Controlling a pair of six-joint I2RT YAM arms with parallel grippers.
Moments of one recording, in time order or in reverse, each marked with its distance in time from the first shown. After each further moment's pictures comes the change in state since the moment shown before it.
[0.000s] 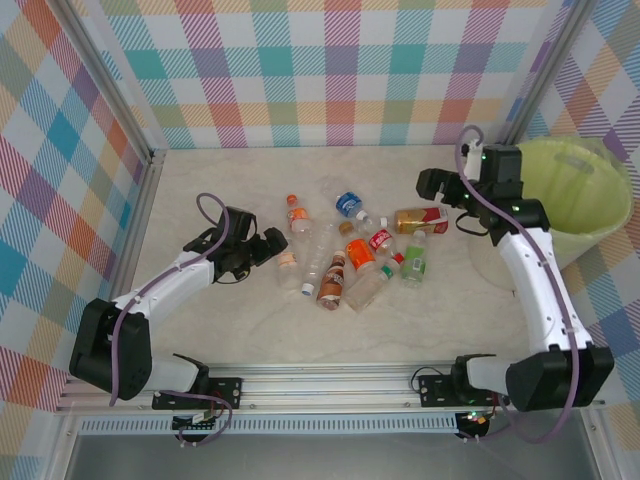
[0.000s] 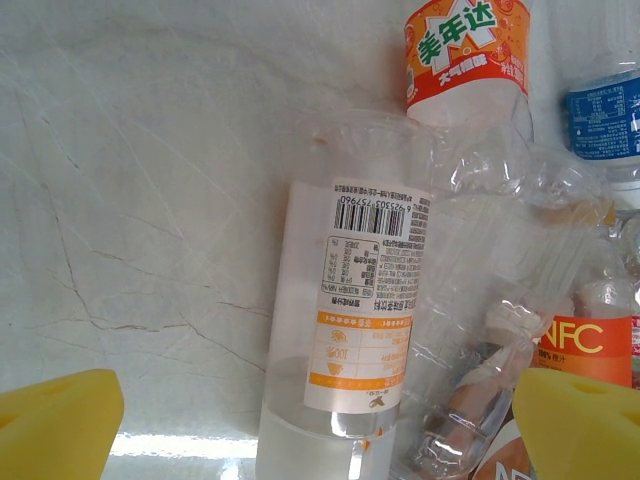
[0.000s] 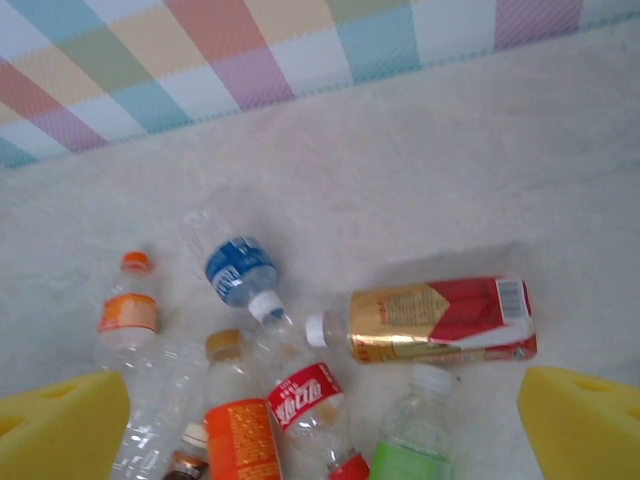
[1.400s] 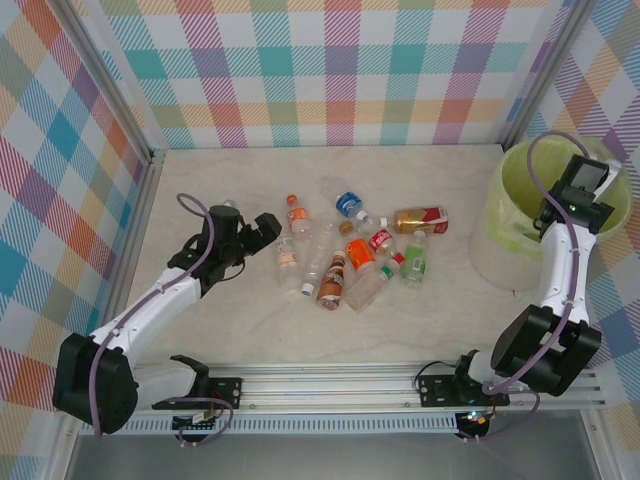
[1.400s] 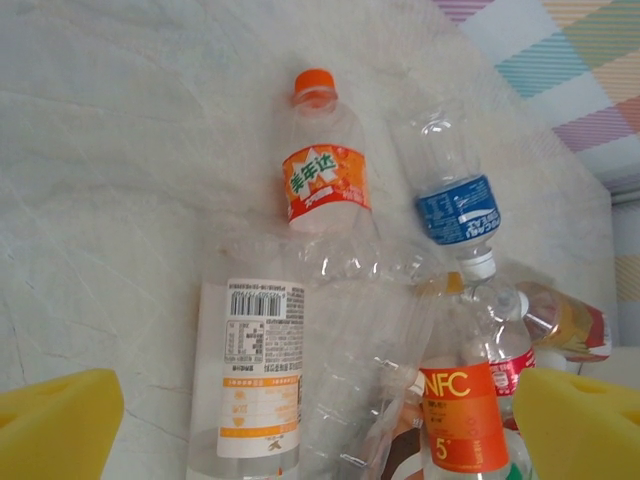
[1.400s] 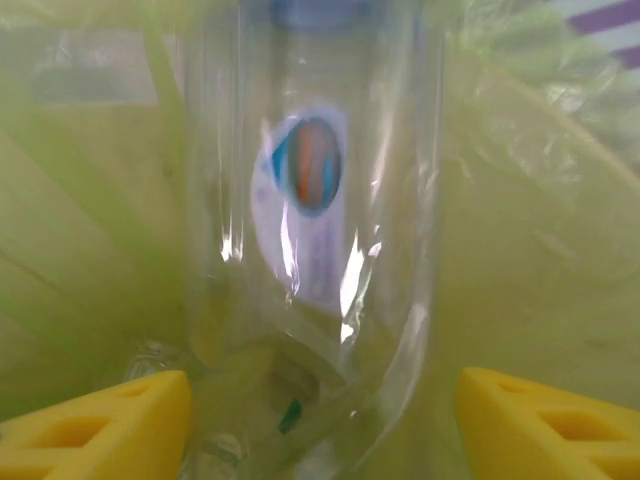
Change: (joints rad) left arm -0.003 -0.167 -0.051 0.154 -0.071 0.004; right arm -0.536 0.091 -0.046 0.159 0.579 -0.185
